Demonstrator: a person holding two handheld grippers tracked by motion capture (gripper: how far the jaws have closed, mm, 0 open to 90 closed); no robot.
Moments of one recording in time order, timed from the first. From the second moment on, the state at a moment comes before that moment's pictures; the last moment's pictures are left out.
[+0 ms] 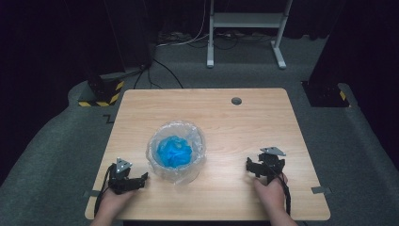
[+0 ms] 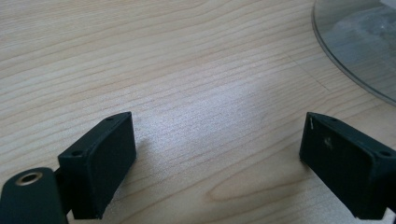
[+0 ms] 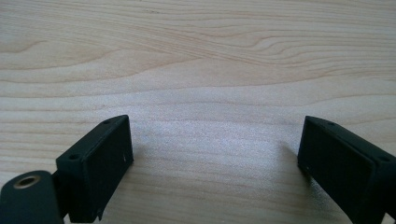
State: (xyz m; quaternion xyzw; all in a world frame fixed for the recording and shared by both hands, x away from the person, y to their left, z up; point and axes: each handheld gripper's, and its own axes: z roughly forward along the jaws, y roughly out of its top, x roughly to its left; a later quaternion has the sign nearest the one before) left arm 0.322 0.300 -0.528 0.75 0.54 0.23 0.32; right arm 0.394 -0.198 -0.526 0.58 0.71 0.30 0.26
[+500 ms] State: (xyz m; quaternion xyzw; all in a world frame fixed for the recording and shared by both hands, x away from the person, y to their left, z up) left arm 0.323 0.298 -0.528 0.75 0.54 0.22 0.32; right arm 0.394 -0.198 -0.526 0.58 0.71 0.30 0.26
